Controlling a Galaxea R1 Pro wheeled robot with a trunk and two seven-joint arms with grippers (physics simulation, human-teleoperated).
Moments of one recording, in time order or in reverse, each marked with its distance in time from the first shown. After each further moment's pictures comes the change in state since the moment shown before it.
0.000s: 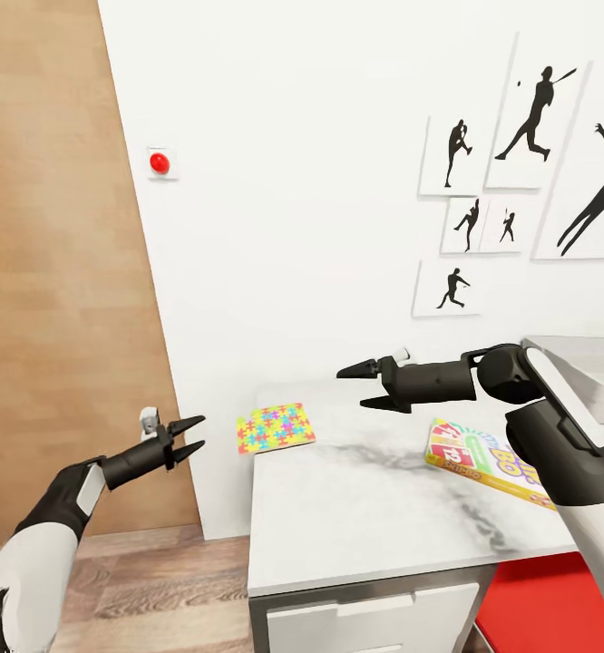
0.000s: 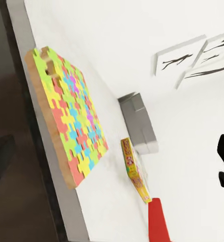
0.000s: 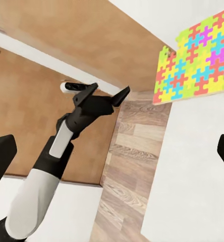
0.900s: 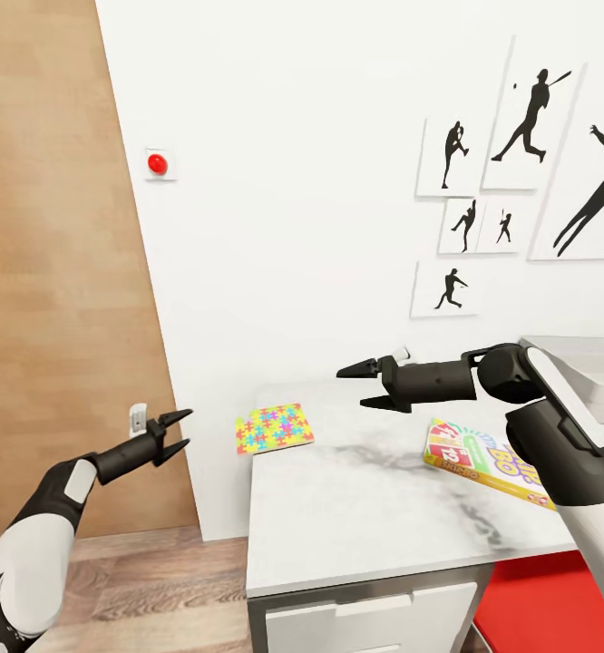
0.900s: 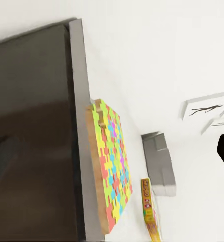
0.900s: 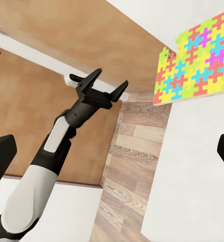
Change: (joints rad) left arm -0.041 0.004 0.145 0.022 0.085 0.035 0.303; right arm 0.000 0.000 -0.002 -0.002 0.000 0.000 0.001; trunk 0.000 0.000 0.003
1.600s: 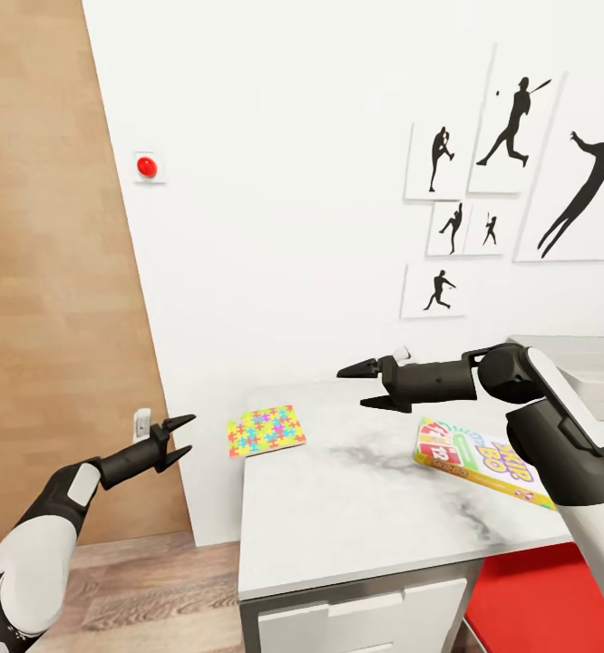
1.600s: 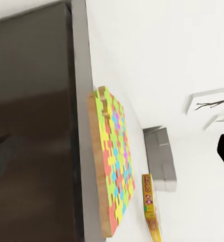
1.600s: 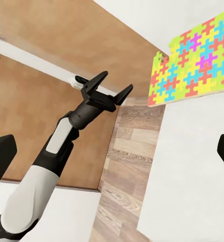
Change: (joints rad) left arm 0.000 -0.002 0.009 0.039 0.001 -0.009 0.029; right arm 0.000 -0.002 0.000 0.000 0.000 0.000 0.000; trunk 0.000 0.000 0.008
